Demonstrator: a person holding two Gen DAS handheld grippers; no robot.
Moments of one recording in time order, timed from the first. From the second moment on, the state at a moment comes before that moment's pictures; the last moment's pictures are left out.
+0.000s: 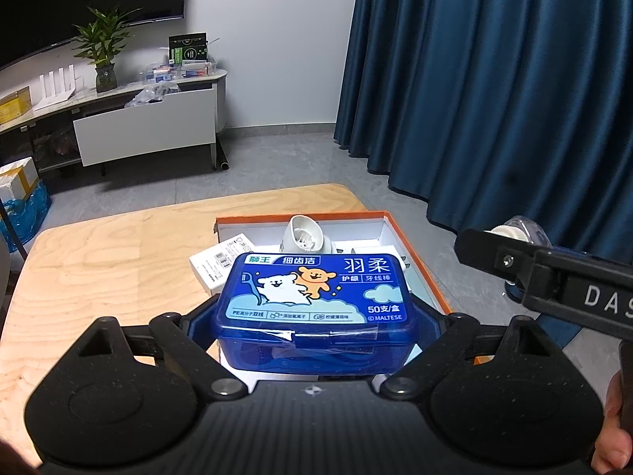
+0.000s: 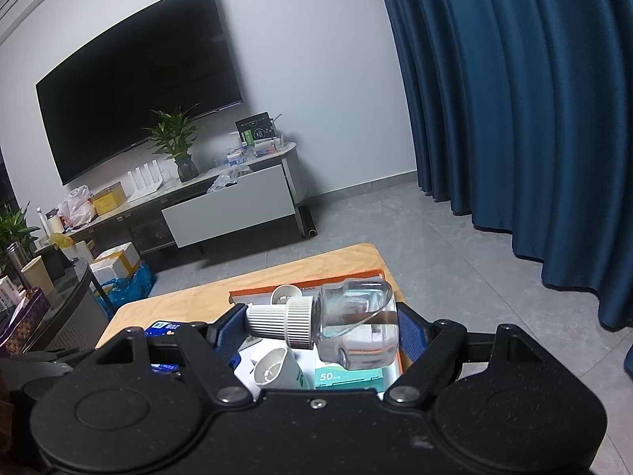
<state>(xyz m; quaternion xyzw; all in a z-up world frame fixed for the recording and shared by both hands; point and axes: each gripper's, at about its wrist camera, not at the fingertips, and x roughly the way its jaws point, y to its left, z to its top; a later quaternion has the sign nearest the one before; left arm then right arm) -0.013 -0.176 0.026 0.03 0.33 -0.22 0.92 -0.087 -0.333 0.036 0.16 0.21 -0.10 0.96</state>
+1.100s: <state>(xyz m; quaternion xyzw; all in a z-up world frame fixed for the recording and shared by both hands) 0.013 -0.189 0.014 0.04 0.34 -0.23 0.91 -0.028 -0.342 0.033 0.15 0.25 -0.09 0.95</state>
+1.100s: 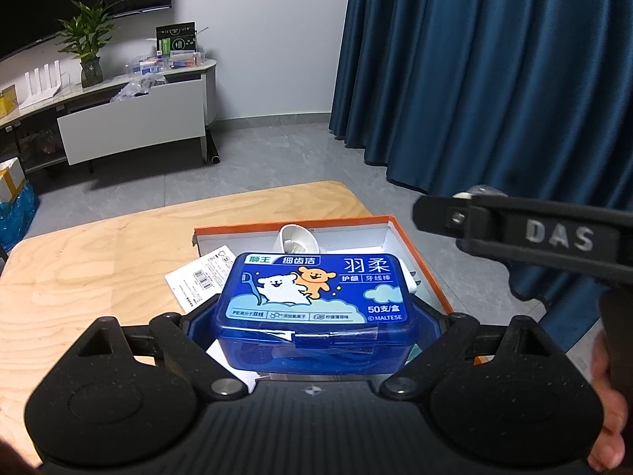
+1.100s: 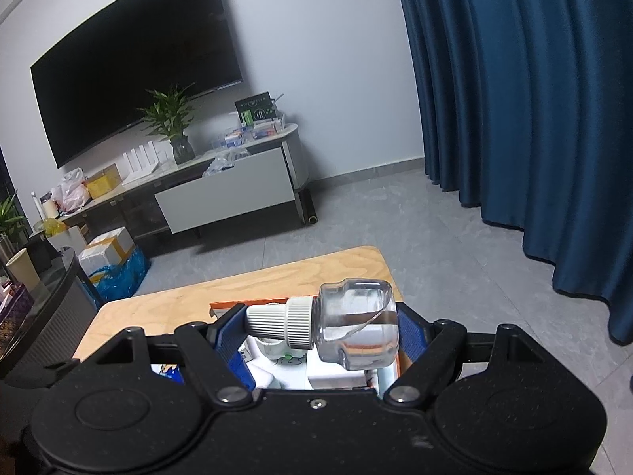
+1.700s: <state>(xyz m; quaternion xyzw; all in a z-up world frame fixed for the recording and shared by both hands) 0.028 -0.197 0.007 0.05 0.35 -0.23 0.91 0.025 -0.365 0.022 0.19 0.26 -0.08 0.94</state>
